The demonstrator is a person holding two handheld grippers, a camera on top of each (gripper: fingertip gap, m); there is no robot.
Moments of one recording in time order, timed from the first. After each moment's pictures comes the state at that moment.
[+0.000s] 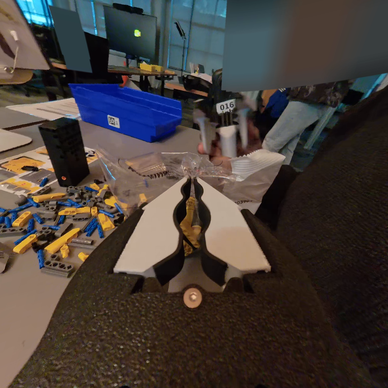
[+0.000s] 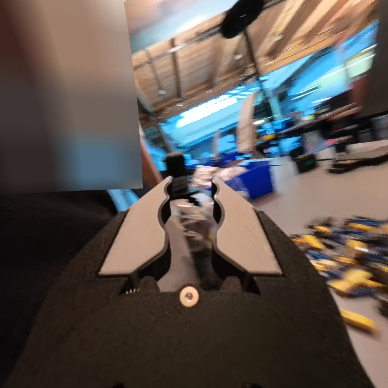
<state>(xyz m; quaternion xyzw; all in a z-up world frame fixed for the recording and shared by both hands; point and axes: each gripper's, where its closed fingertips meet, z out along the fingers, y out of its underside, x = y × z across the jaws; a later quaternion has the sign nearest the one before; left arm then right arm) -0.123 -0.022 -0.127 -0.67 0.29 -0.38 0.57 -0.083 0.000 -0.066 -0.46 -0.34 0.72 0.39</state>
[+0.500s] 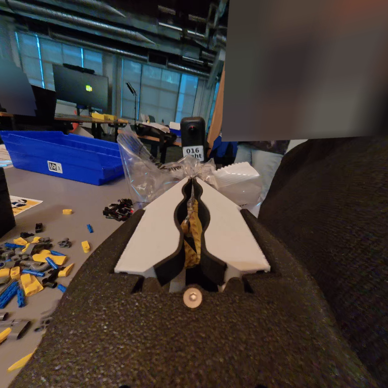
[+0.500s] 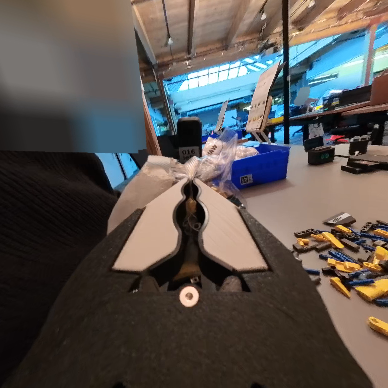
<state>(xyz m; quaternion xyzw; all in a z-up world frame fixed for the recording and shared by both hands) -0.096 -0.067 -0.080 -0.55 0.31 -0.50 0.59 -0.092 -0.061 -0.081 -0.44 -0.45 0.67 0.41</state>
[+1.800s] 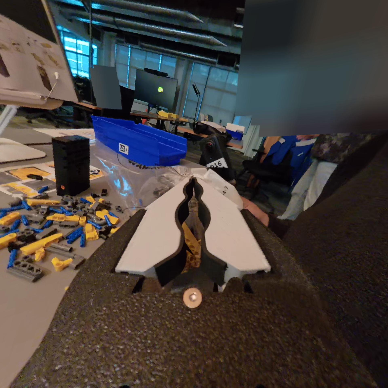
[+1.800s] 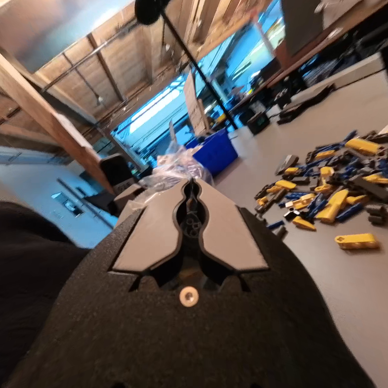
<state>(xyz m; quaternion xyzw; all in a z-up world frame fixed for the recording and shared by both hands) -0.119 -0.031 -0.112 -0.62 0.20 -0.41 0.63 -0.120 0.017 -0.135 -0.59 -0.25 0.68 0.36</state>
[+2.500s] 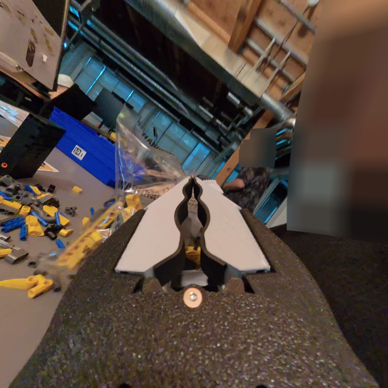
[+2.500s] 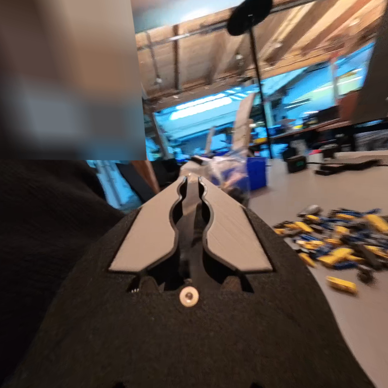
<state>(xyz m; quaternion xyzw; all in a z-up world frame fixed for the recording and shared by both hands) -0.163 -0.037 -0.086 -0.53 0.06 -0.62 0.57 -0.057 -0.026 -0.088 -0.44 -0.38 0.69 0.43</state>
